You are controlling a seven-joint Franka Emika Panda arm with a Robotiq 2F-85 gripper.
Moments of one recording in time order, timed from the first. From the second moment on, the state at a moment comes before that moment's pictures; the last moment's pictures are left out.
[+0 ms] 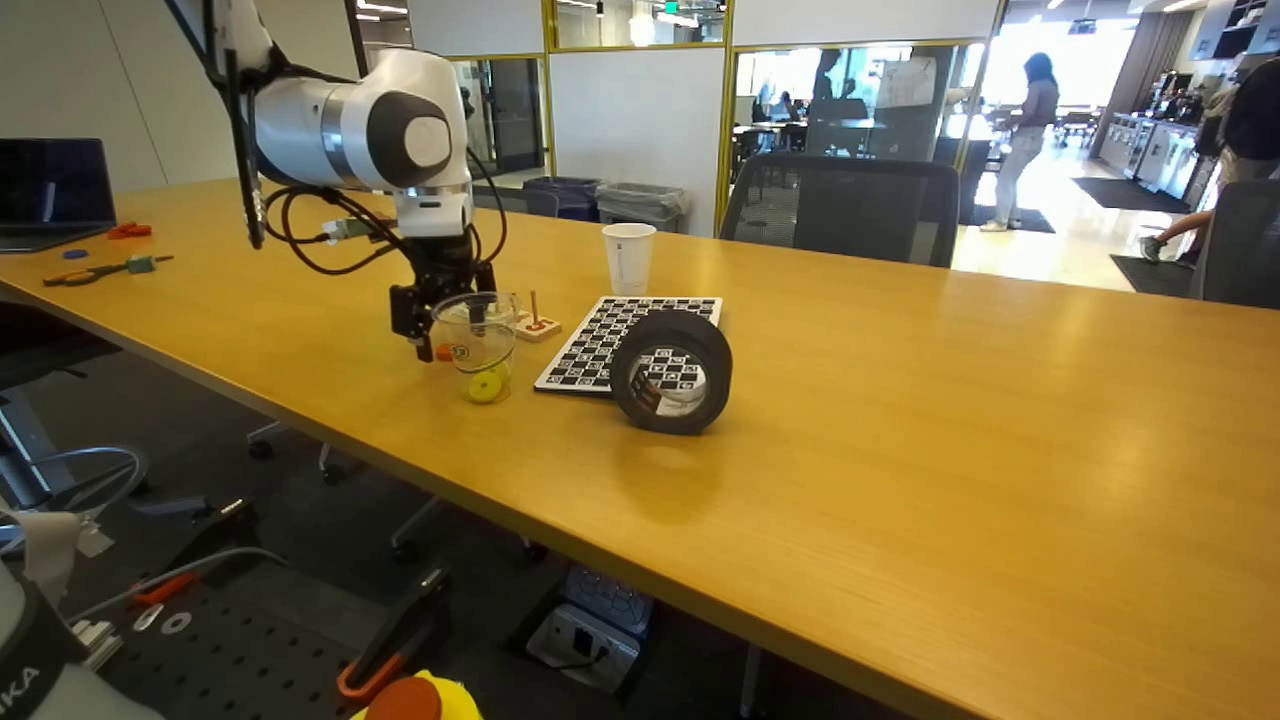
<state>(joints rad) 0.18 0.26 0.02 -2.37 0.02 2.64 1.86</state>
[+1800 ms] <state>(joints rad) 0.07 0.33 -0.04 -1.86 -0.07 2.35 1.59</state>
